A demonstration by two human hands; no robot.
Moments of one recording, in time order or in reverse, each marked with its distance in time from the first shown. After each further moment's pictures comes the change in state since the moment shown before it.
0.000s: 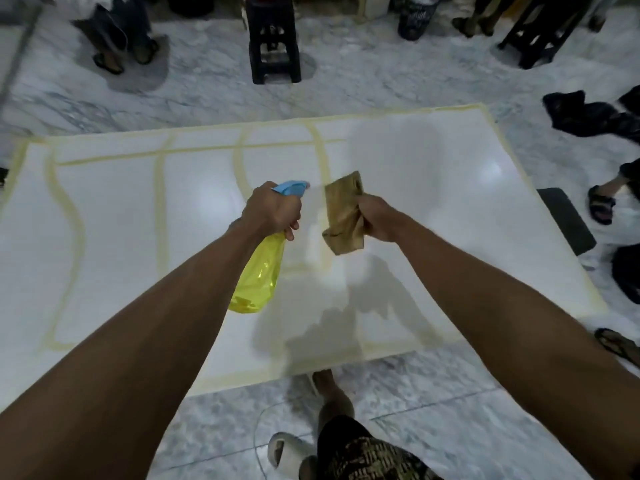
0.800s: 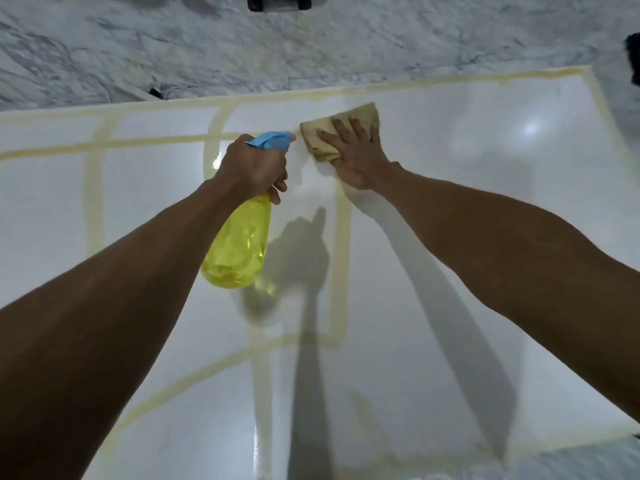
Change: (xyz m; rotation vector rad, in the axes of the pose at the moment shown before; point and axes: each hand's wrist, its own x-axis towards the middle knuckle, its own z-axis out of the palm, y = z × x) left_hand 0.239 0.003 -0.026 -0.072 0.041 -0.062; right_hand 0.307 -0.038 -0.034 -1.572 0.188 -0.424
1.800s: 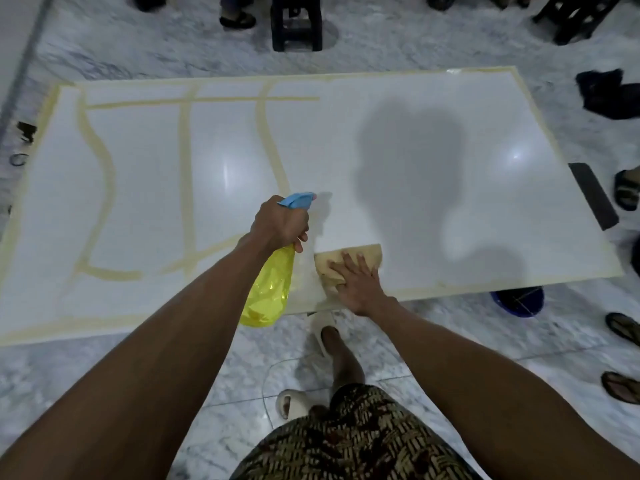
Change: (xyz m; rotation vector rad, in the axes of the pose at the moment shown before) left_hand -0.319 -0.127 0.024 0.039 -0.031 -0.022; right_hand -0.439 -0.202 0.093 0.374 -0.303 0.164
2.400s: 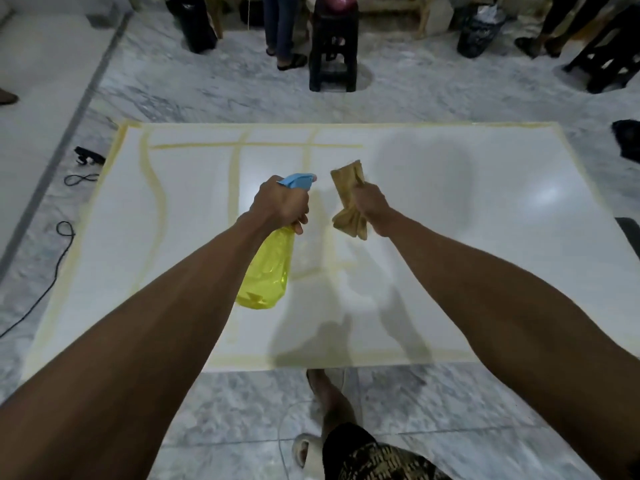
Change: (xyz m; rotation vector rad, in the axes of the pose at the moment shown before) left_hand 0.036 0.062 -0.119 -0.049 0.124 0.082; right_hand 0.116 -0.123 -0.223 0.899 0.241 0.060
